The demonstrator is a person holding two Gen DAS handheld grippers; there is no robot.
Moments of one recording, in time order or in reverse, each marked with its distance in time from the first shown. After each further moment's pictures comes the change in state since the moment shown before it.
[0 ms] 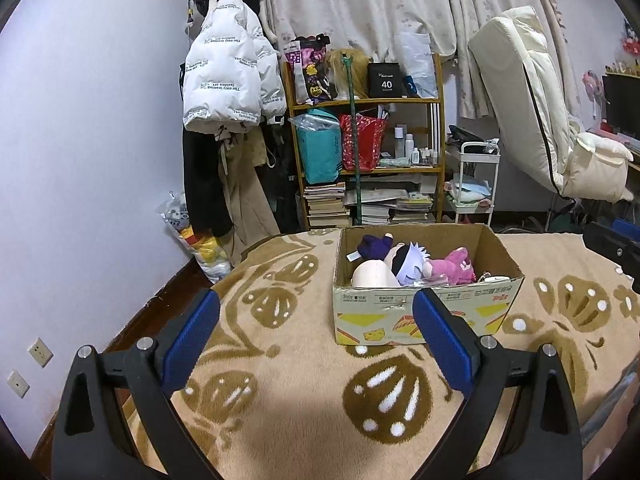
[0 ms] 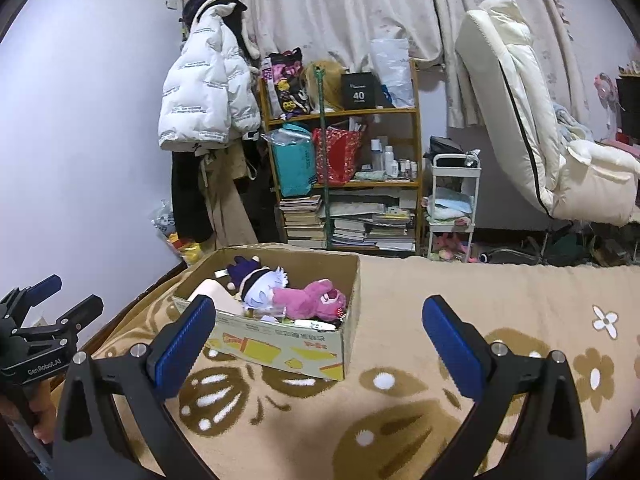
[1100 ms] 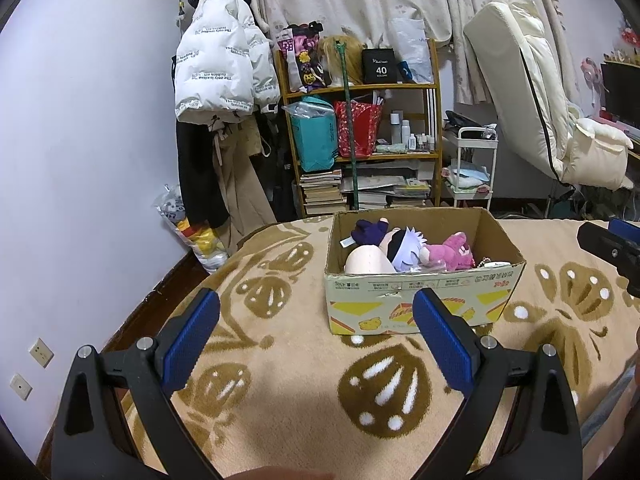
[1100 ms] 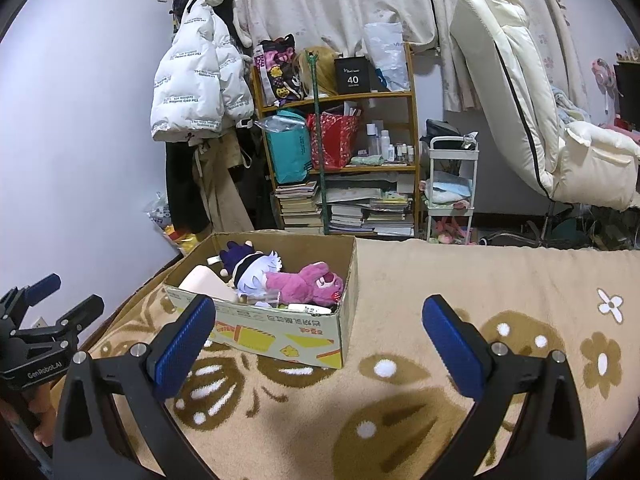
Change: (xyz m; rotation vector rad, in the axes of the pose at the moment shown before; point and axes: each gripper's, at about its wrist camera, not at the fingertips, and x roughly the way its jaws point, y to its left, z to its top) left arm 0.010 -0.008 -0.006 0.018 0.043 -0.011; right arm 0.011 -0.008 -0.009 0.005 0.040 0.002
